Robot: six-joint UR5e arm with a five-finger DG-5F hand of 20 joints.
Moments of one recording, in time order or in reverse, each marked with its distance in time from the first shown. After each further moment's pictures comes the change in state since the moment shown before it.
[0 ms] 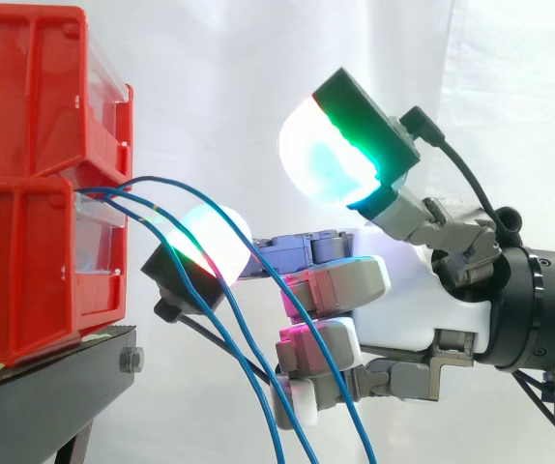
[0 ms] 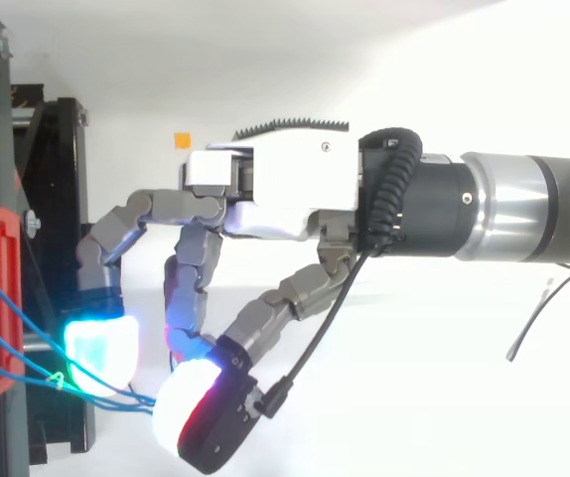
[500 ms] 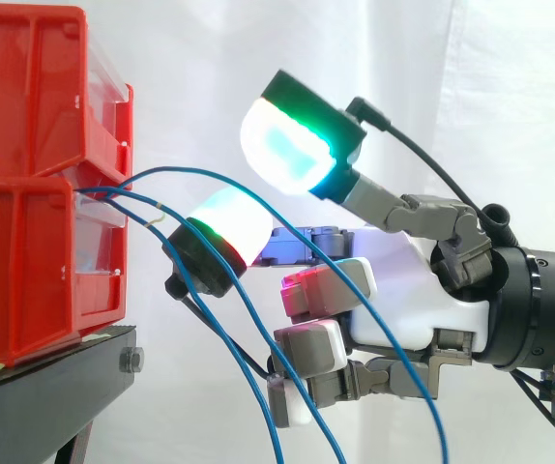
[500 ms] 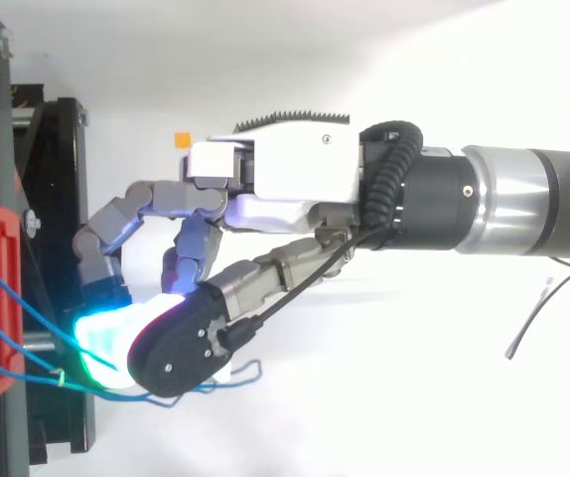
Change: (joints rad) arm -0.007 0.000 0.000 0.000 -0.008 0.000
